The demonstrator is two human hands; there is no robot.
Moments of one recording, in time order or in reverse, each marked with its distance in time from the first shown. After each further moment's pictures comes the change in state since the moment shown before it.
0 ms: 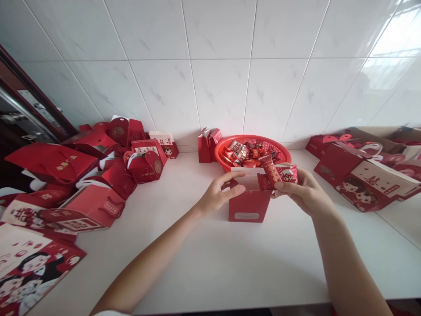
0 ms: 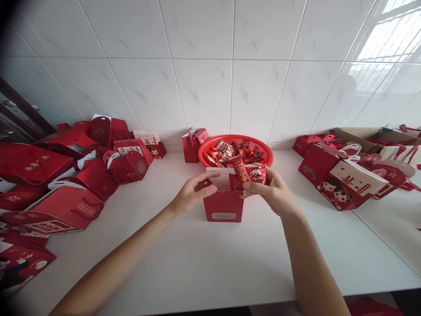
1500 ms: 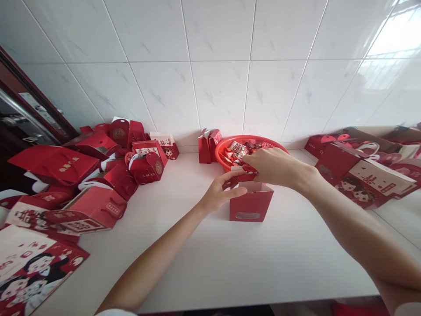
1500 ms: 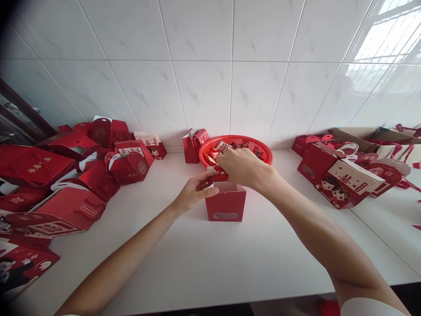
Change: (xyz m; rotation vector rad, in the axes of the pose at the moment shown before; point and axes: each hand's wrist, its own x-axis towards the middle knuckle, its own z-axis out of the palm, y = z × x) left_hand 0.005 0.000 0.001 -0.153 -0.048 0.060; right_hand 0.049 -0.066 0.064 -1.810 -0.399 -0.289
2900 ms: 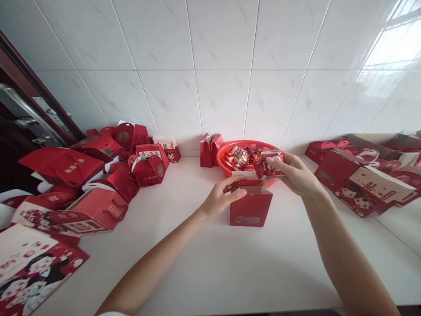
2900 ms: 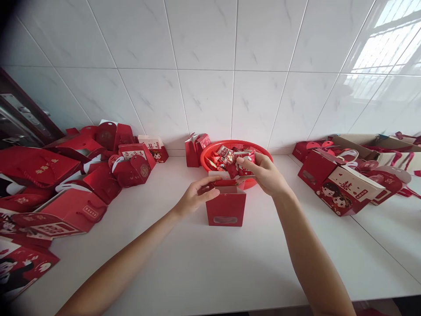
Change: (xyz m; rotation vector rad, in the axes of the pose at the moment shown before) left_hand -0.003 0.000 0.001 0.136 0.019 -0.007; right_hand -0.025 0.034 0.053 1.643 0.378 0.163
